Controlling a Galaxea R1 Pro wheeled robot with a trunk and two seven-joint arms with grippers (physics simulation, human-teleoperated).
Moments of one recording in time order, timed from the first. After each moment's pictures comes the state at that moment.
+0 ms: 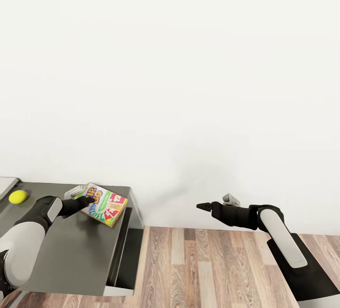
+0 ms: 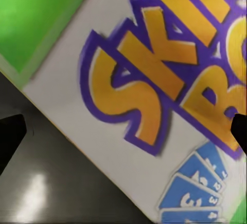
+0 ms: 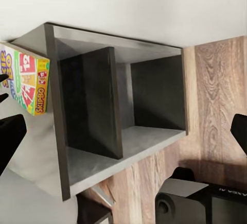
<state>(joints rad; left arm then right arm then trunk) -0.94 0.27 0.47 -0.36 -0.01 0.61 -0.22 -0.45 -0.20 0.15 -1.48 -1.25 1.02 -0.32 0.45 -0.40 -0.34</state>
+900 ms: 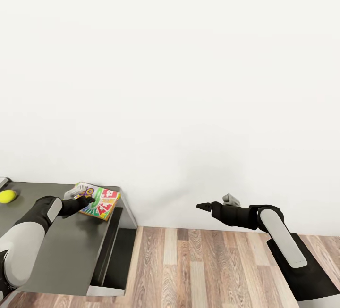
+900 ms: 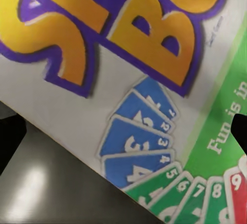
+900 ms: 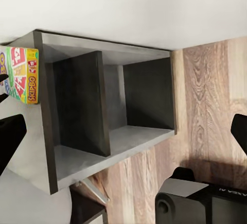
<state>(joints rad) -0.94 0.27 0.47 -0.36 -0.01 0.61 -0.22 -0.45 -0.20 0.15 -1.48 -1.25 1.02 -0.32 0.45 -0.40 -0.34</state>
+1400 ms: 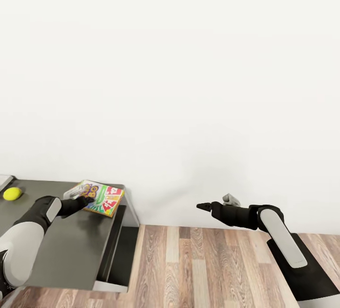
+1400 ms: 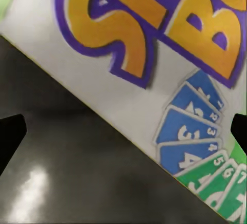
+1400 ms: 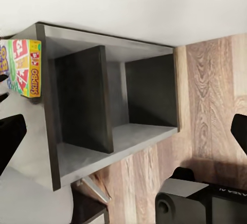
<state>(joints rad) -0.94 0.27 0.47 -0.36 -0.01 0.61 -0.22 -0.45 -0.20 0.15 -1.48 -1.25 1.02 -0.32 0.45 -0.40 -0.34</state>
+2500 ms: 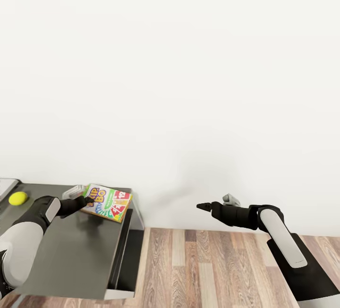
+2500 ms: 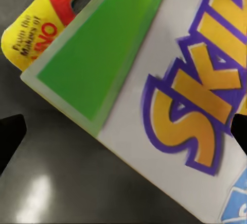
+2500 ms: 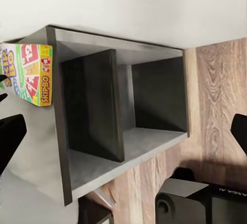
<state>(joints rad) -0.94 0.28 0.47 -0.36 -0.01 0.61 -0.22 -0.45 -0.20 0.15 -1.48 -1.25 1.02 -0.32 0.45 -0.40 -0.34</state>
